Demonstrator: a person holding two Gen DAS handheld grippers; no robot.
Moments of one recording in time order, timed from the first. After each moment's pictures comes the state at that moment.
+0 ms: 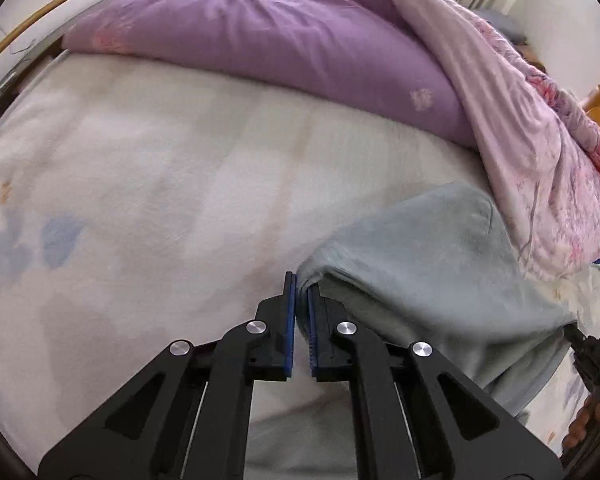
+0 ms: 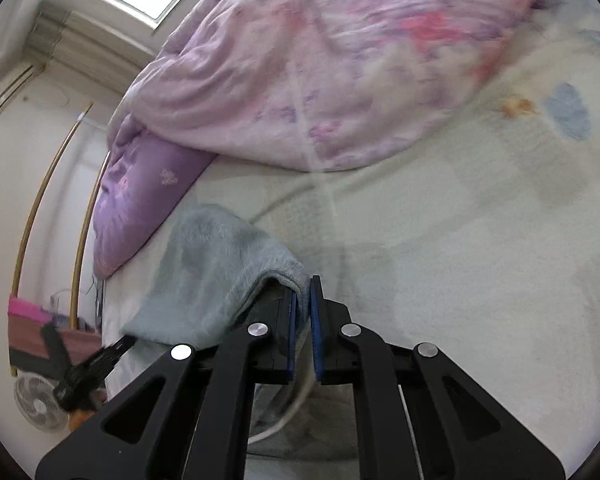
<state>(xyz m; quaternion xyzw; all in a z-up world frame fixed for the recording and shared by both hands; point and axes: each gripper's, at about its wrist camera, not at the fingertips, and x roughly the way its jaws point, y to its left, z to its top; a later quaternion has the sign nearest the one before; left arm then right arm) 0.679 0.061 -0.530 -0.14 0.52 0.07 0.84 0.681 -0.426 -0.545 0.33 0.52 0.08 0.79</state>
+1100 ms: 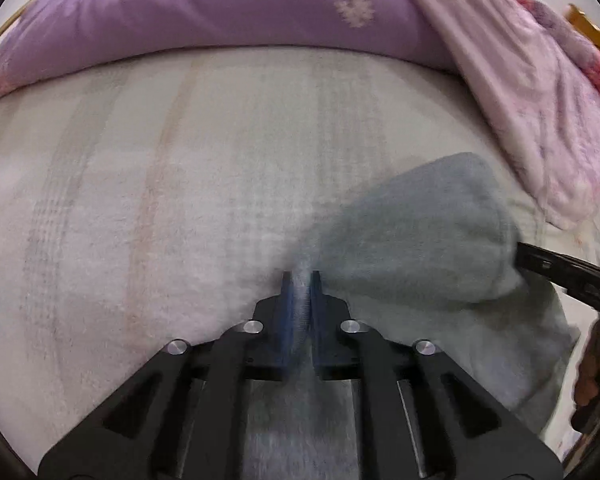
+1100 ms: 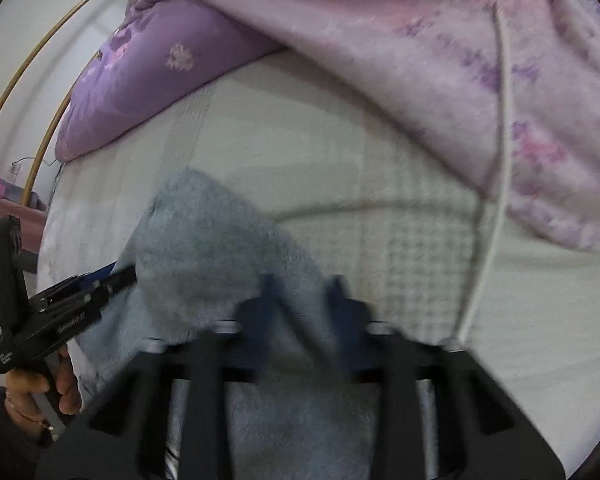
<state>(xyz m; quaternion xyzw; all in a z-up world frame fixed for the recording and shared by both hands) 0.789 -0.027 -0.593 -0.06 0.57 -0.03 0.82 0.784 -0.299 -0.579 0.11 0.58 0.21 0.78</state>
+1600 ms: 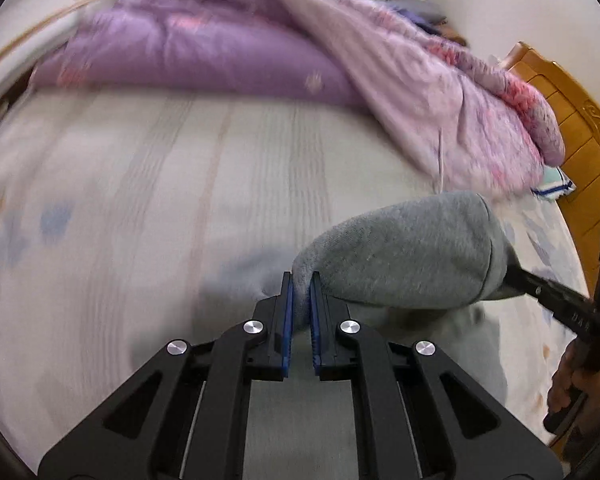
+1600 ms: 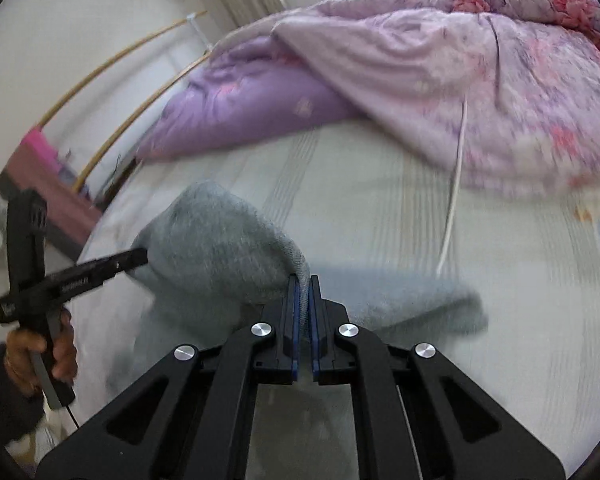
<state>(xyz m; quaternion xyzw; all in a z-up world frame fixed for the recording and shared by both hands) 0.586 0.004 -0.502 -0.12 0.50 -0.06 0.86 0.568 -0.321 -0.476 0.10 0.47 0.25 0.84</state>
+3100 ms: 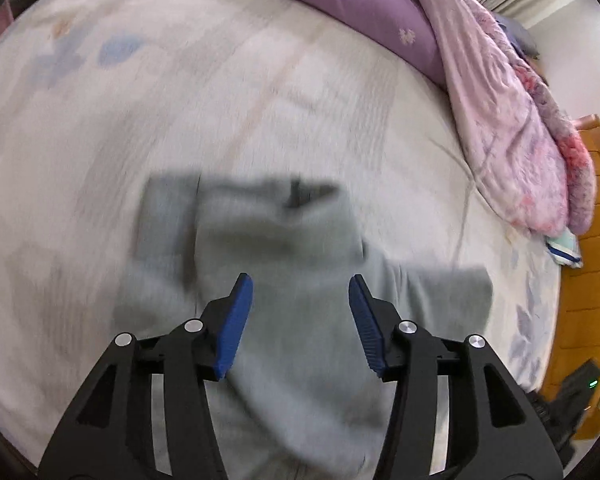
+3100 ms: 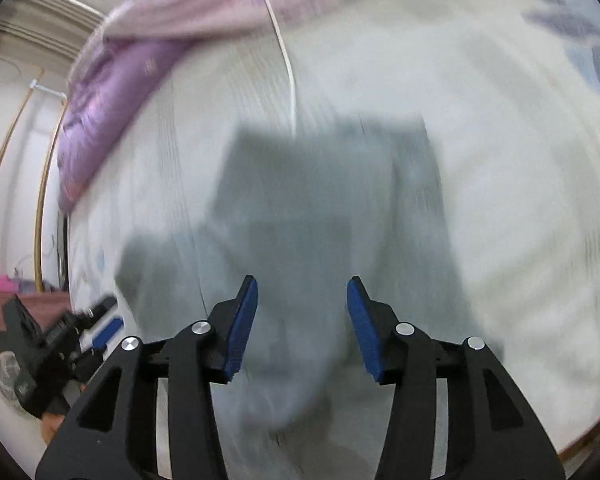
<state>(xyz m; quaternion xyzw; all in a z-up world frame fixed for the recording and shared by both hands) 0.565 0.025 -0.518 -0.26 0.58 0.04 0.77 0.533 -0.365 -0.489 0.28 0.59 0.02 0.76</state>
